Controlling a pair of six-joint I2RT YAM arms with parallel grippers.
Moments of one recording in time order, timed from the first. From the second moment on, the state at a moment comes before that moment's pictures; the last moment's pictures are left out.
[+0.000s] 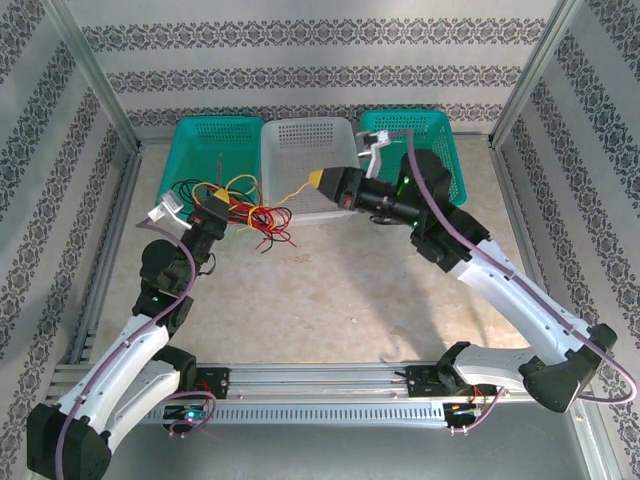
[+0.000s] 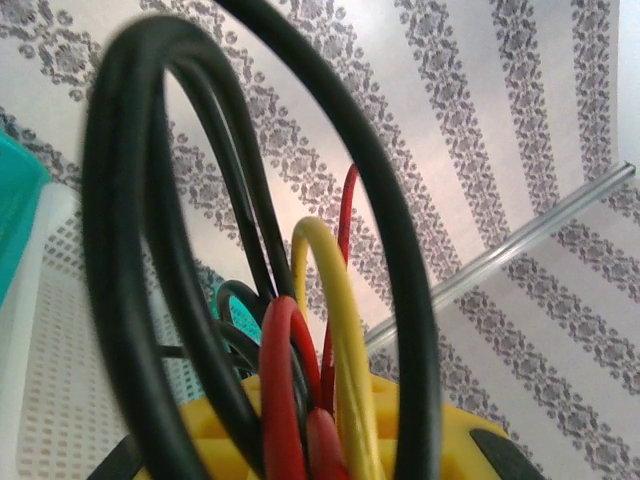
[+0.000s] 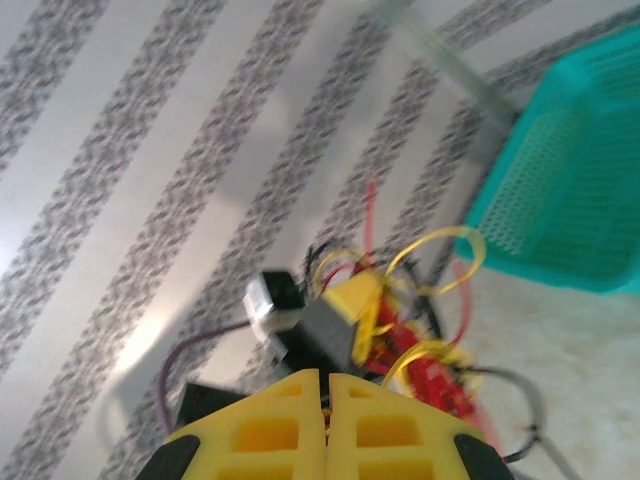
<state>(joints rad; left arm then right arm) -0.29 0.75 0.47 0.48 0.04 -0.95 0.64 1.21 1.33 -0.21 -0.43 0.92</state>
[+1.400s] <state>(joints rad) -0.29 0.92 0.49 0.98 0.03 -1.07 0.93 1.27 0.97 0.10 -0.41 0.97</state>
